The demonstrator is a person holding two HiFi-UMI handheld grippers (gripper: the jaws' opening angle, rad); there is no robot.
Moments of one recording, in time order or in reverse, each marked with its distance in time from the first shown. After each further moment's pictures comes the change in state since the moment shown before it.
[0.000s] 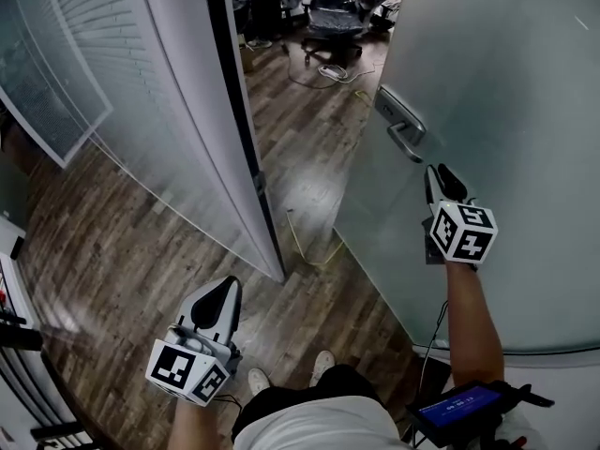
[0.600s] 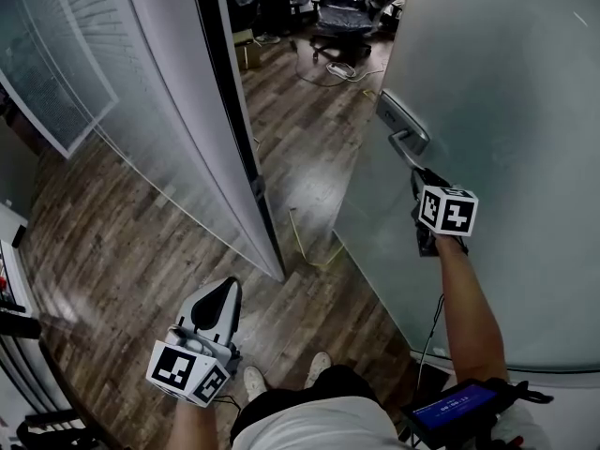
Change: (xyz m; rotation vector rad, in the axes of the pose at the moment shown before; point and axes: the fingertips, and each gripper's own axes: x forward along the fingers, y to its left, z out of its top) left arm 0.012 -0.003 -0.007 -0.007 0.010 0.046; right arm 0.072 -0.006 -0.069 0.058 0.259 0.059
